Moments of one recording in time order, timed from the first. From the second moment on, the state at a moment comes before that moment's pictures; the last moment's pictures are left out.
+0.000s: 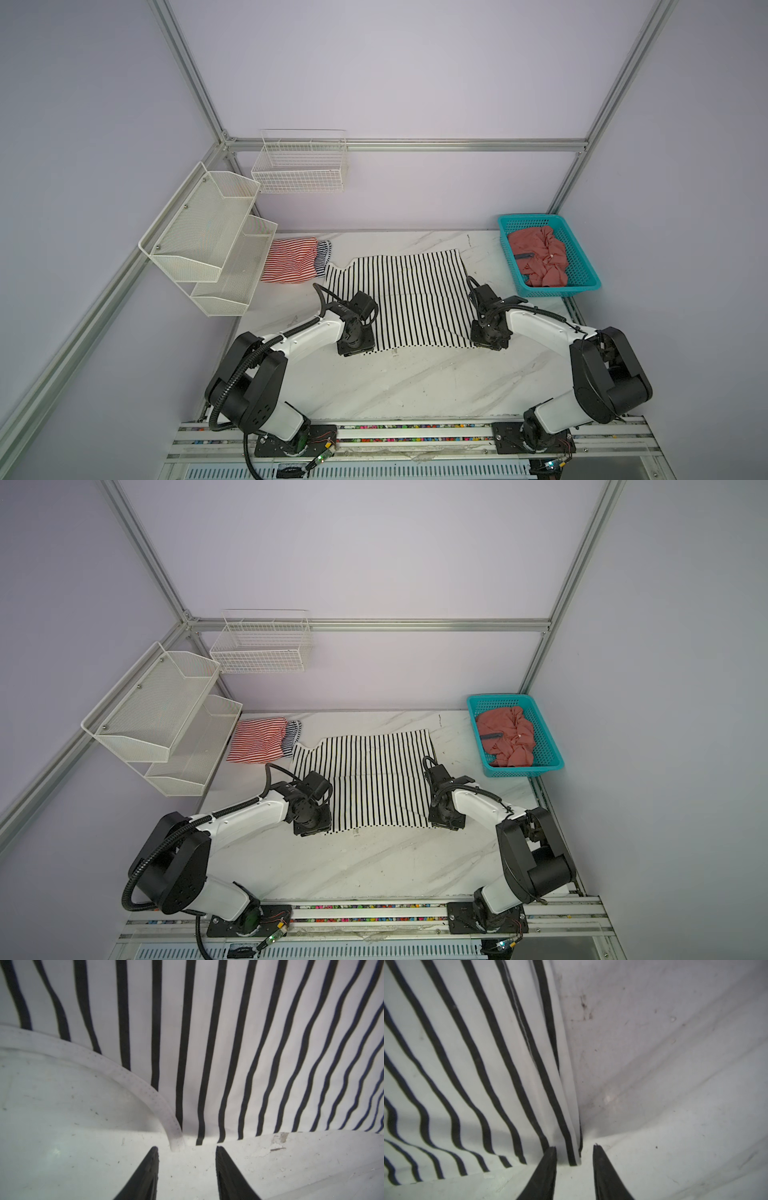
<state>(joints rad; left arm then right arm) -0.55 1.51 0.89 -0.75 0.01 -0.79 0.41 1.51 0.85 -0.78 0.11 0.64</state>
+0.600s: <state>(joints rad) -0.55 1.58 0.89 -0.75 -0.01 -0.80 0.41 1.53 0.82 -0.74 0.10 0.65</state>
